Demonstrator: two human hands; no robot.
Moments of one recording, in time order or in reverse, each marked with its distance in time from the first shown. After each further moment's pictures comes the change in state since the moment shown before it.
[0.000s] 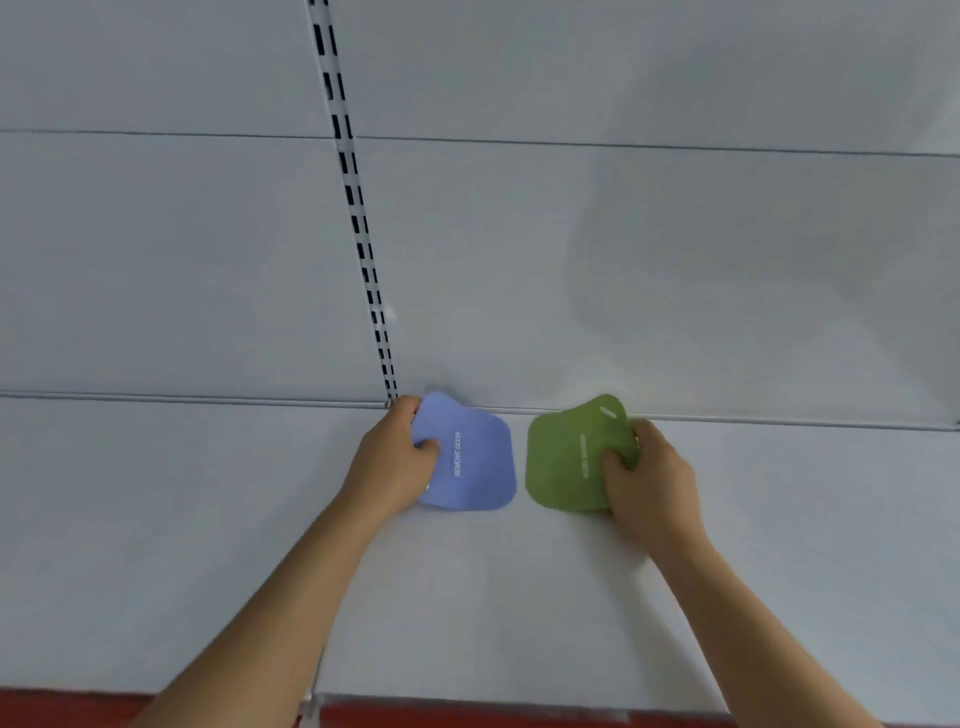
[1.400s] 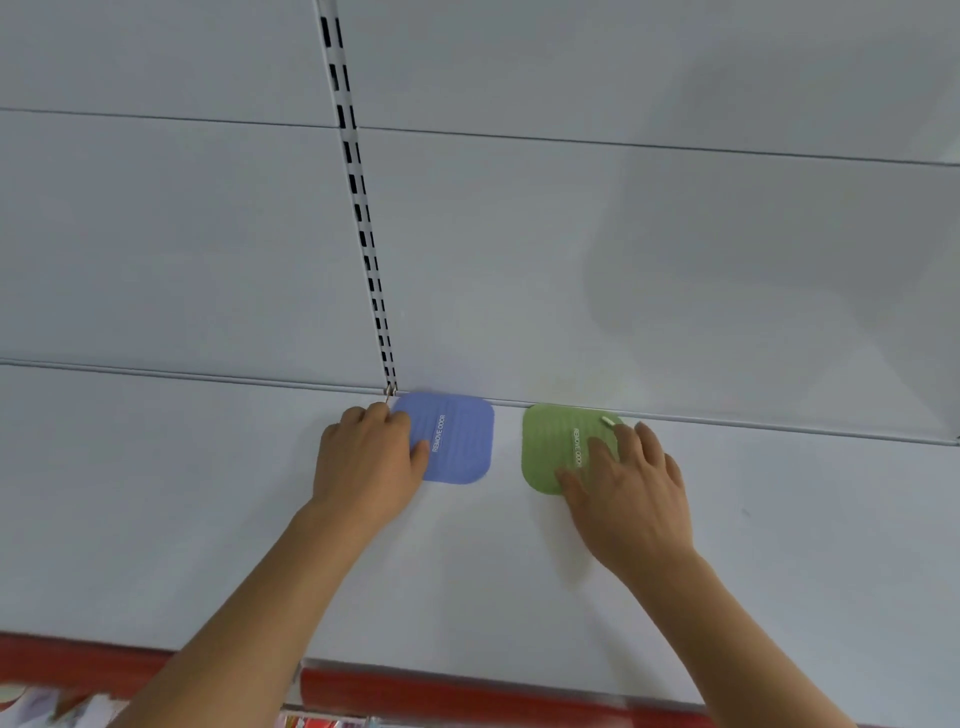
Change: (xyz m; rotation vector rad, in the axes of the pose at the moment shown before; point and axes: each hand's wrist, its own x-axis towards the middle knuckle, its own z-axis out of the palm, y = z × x) left_hand -0.011 -0.017 0.006 0.802 0.174 0.212; right_hand -0.015 0.010 0.003 -0.697 -0.018 -0.345
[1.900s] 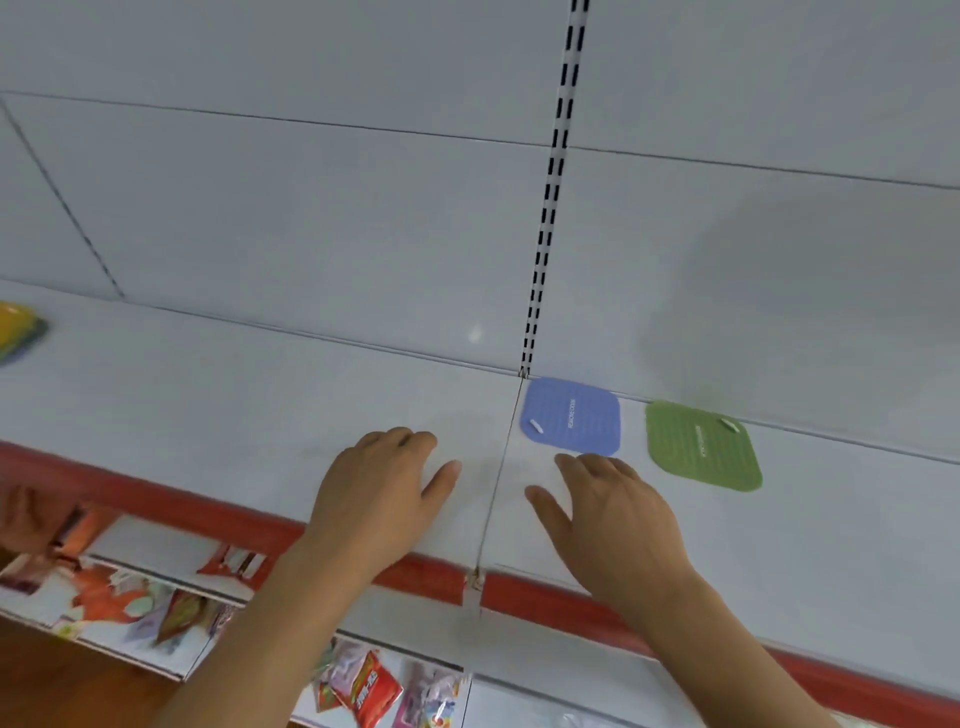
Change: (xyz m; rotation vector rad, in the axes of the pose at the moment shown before) left_hand -0.135 -0.093 -0.074 -0.108 0.029 -0.035; right_hand -0.080 -0.143 -0.047 0.065 -0.054 -0.303
